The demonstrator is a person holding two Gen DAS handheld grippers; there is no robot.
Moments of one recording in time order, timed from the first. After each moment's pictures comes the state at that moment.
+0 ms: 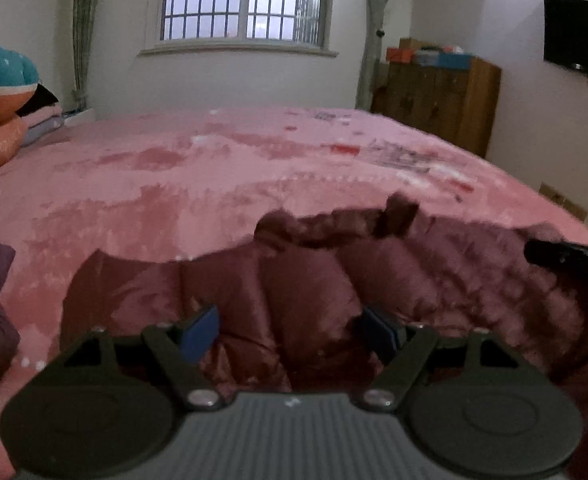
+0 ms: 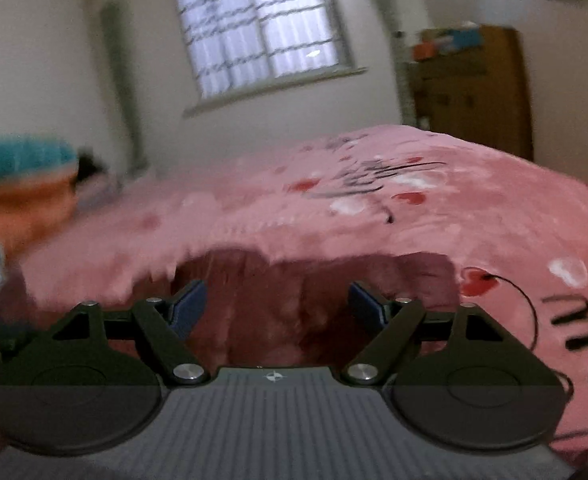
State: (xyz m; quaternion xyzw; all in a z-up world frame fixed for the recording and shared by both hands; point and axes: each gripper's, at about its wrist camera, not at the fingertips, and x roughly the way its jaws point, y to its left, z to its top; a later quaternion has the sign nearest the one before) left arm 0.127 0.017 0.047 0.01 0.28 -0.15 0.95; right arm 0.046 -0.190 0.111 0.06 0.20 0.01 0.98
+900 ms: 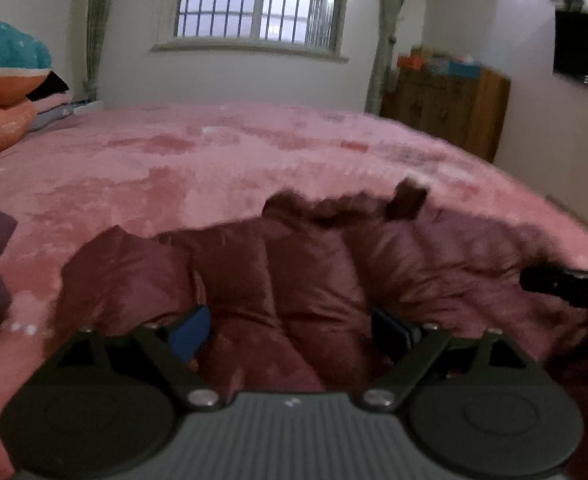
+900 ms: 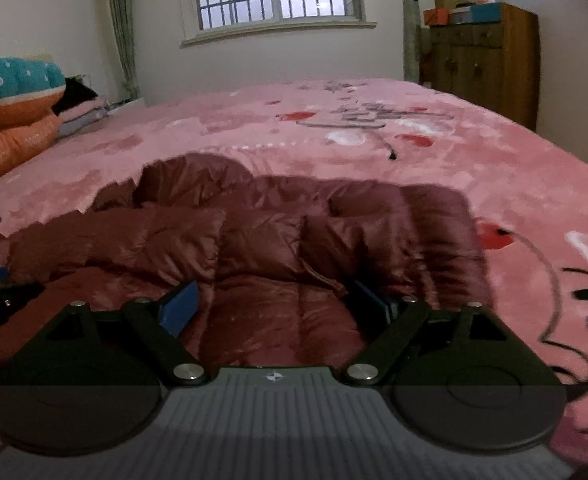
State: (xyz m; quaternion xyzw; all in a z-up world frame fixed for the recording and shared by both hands) left arm 0.101 0.028 0.040 -0.03 0.26 -0.15 0.95; right arm 0.055 -0.193 0.090 0.06 0.25 0.00 0.97
